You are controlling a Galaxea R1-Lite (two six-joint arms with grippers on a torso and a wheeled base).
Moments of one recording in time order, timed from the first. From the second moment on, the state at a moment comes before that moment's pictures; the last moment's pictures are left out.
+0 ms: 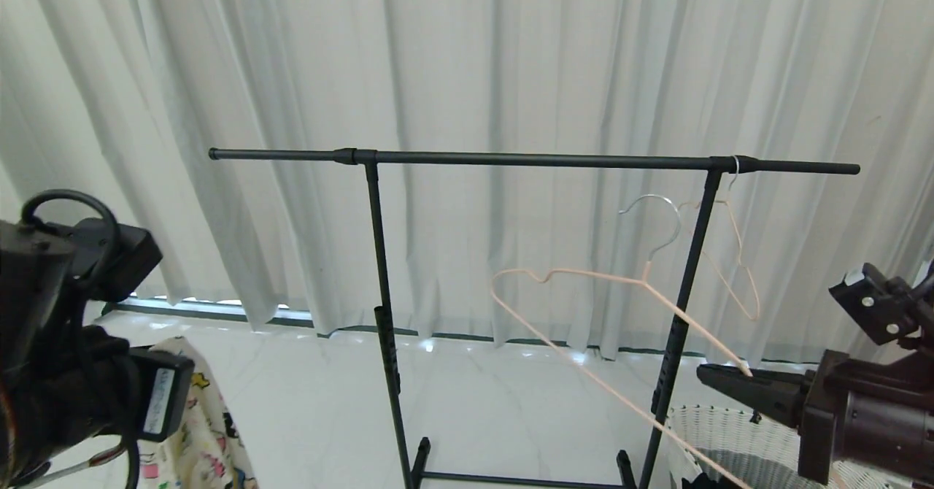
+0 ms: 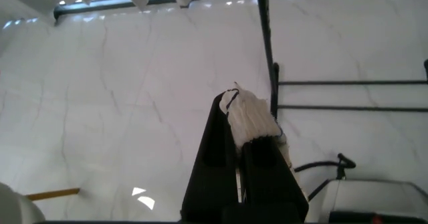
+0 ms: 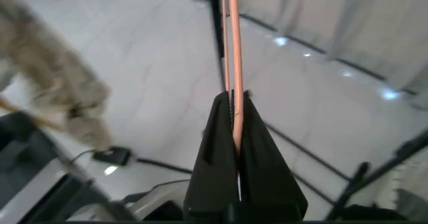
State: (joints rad) left arm -0.49 1.18 -0.80 0.36 0.53 -0.07; right arm 0.62 1.21 -0.40 -0.48 0.25 0.22
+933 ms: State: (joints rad) left arm -0.51 1.62 -1.15 0.25 0.58 -0.29; right arm 0.95 1.22 -0.41 -0.59 0.26 0.37
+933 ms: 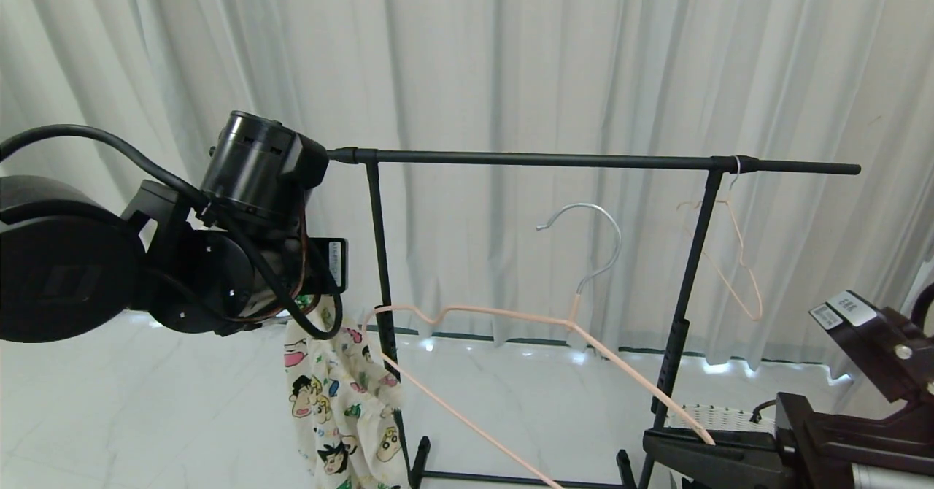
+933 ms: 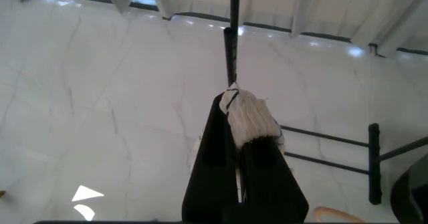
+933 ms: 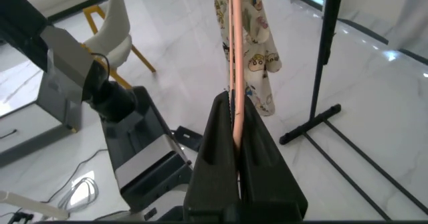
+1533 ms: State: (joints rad) left arm -0.55 1.62 -1.15 0.25 0.58 -0.32; right arm 0.98 1.37 -0.48 -0.68 0.26 0.37
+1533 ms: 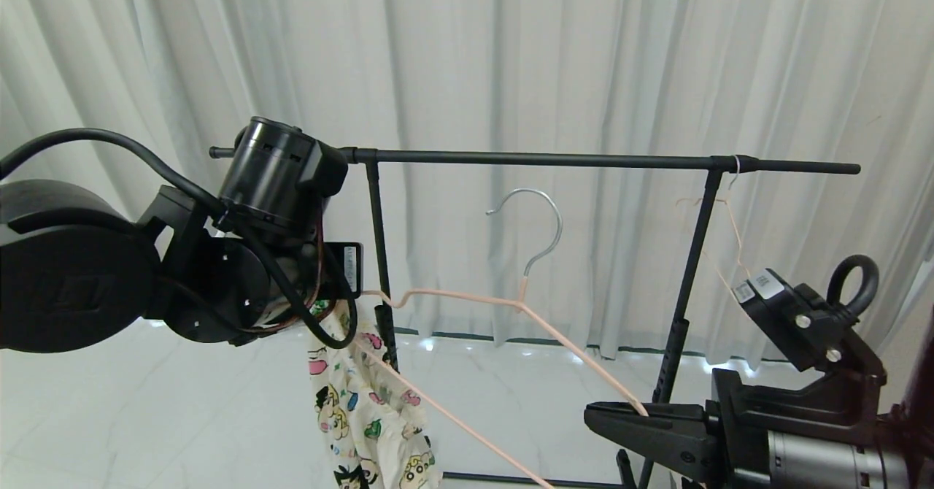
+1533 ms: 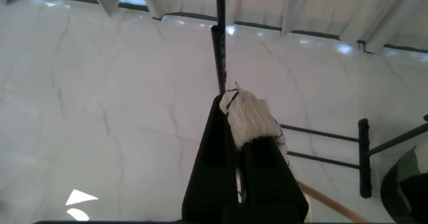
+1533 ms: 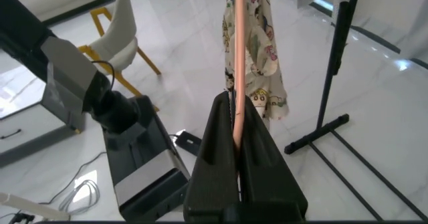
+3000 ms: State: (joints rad) left arm -0.78 1.58 -1.31 0.25 0.53 -0.33; right arm 0.99 1.75 -0.67 -0.91 0.14 0.40
